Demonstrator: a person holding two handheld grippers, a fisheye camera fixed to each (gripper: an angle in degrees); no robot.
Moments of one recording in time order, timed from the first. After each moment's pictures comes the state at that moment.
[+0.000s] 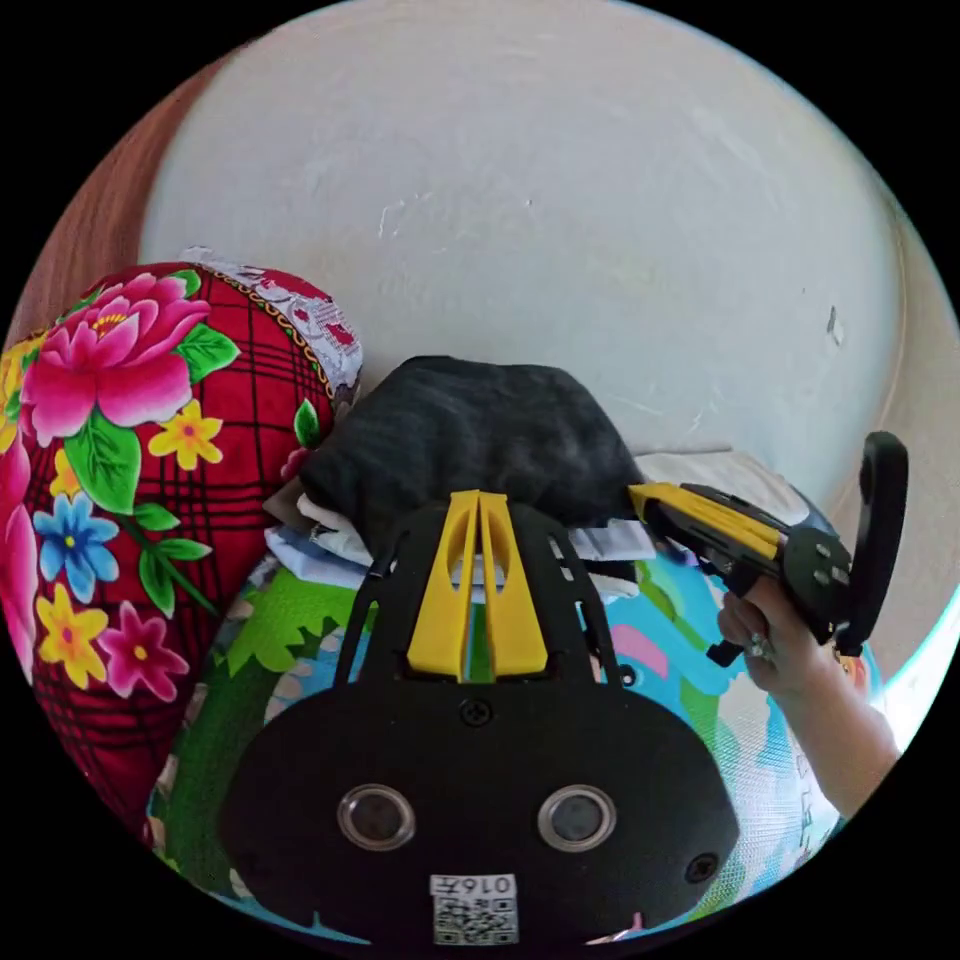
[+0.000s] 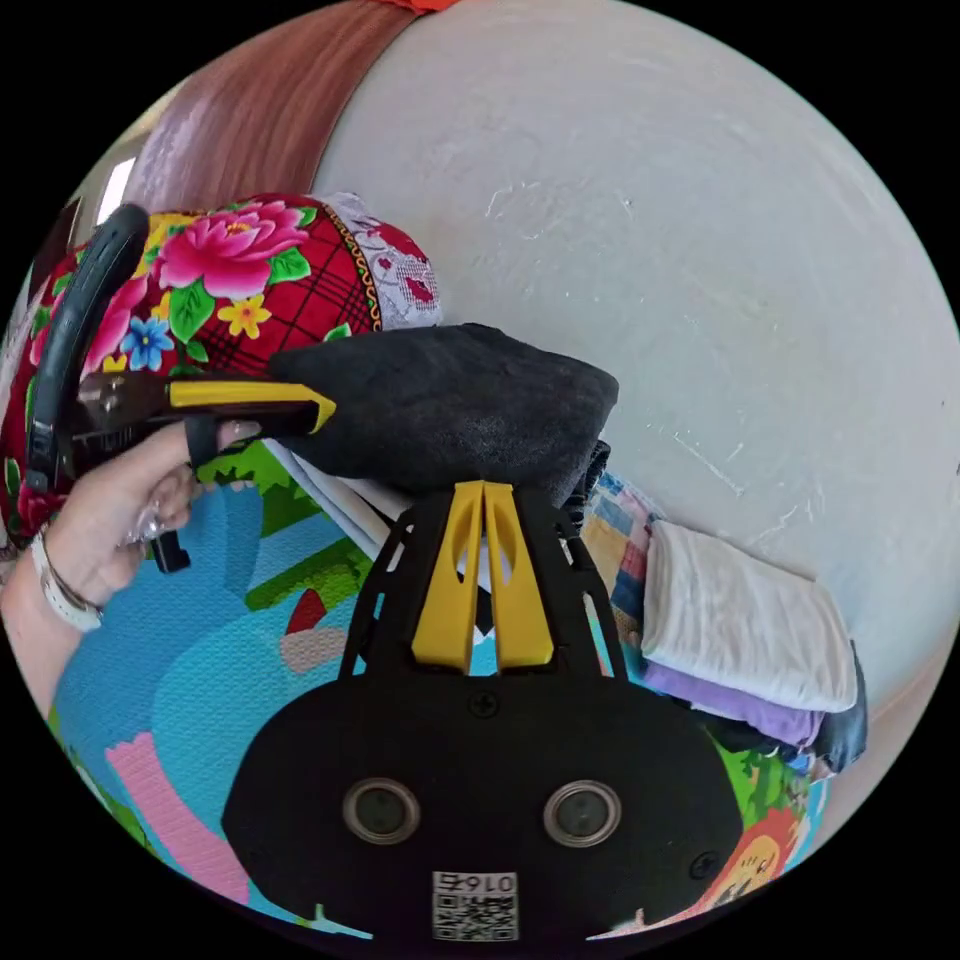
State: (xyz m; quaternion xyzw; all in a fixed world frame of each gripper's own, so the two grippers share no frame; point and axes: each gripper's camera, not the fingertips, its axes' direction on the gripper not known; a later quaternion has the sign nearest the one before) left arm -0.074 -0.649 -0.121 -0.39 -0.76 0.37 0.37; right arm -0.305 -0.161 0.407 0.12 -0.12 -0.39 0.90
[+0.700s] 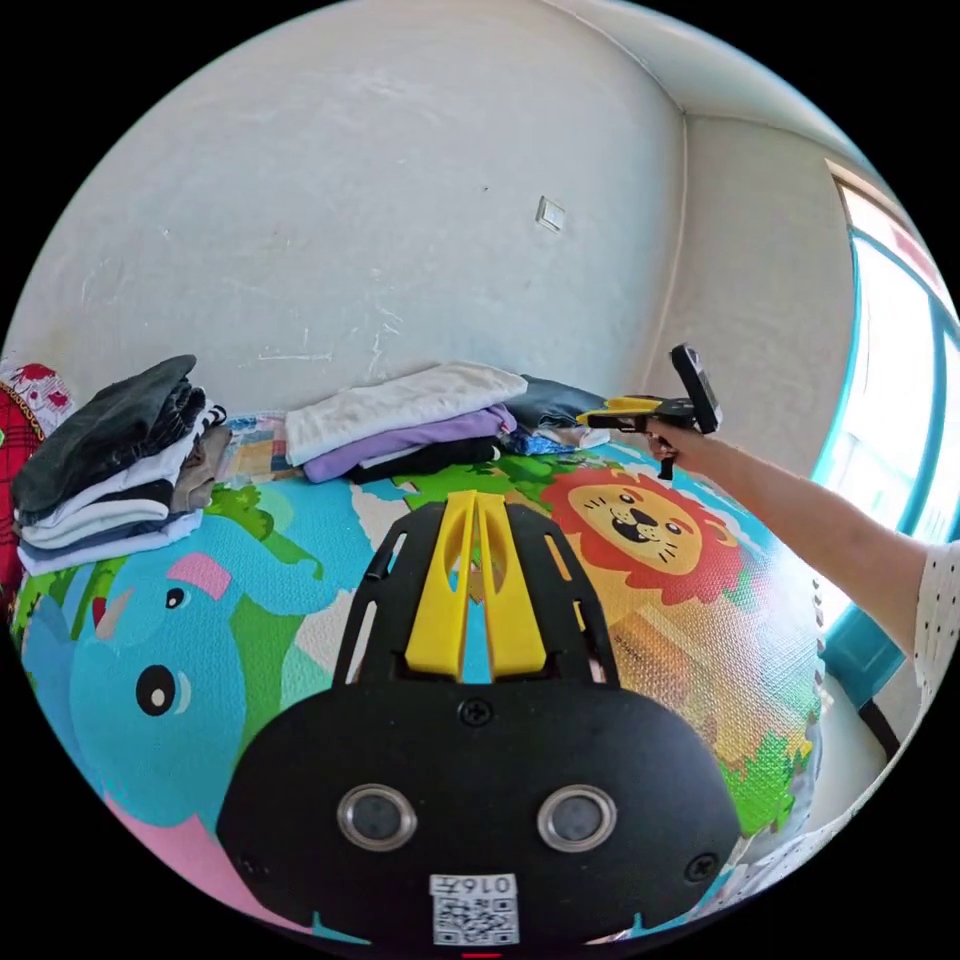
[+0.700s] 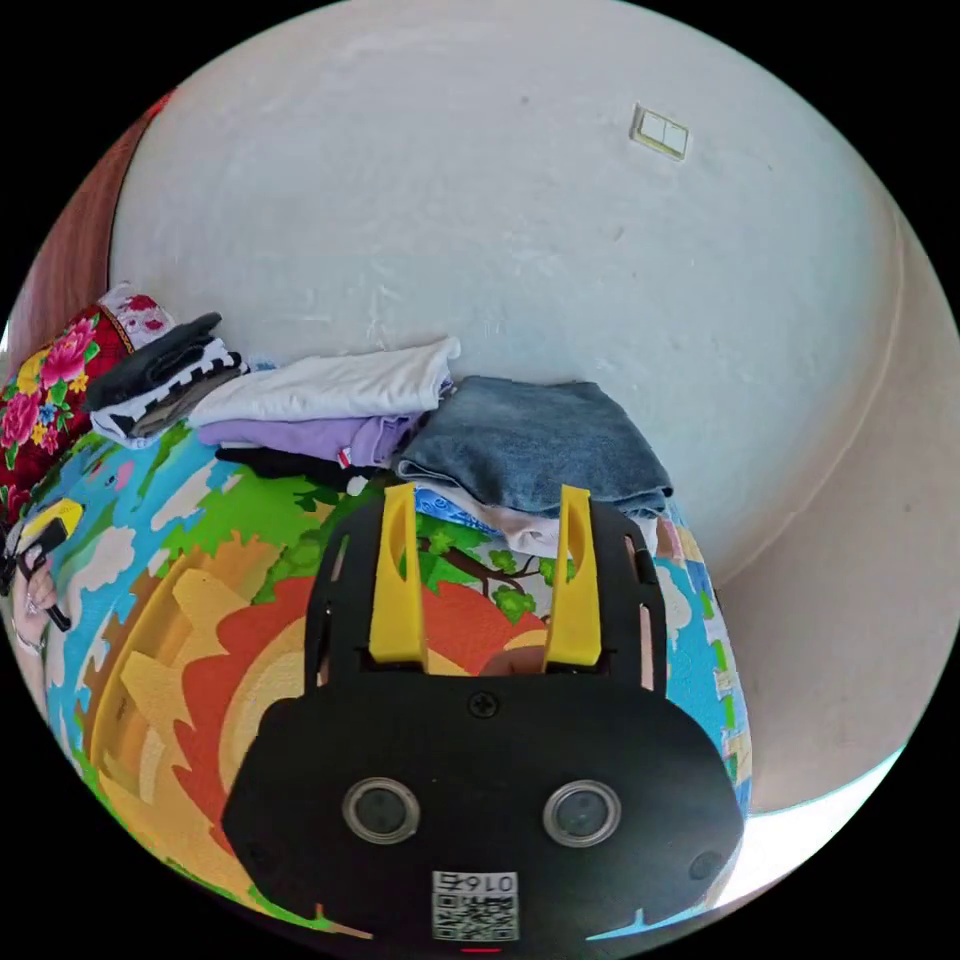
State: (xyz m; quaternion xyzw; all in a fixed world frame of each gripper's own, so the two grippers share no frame) left arm -0.171 -0.359 -0.079 -0.59 -0.62 0.29 0.43; right arm 0.221 -0.301 0.374 0.10 0.09 -0.27 0.95
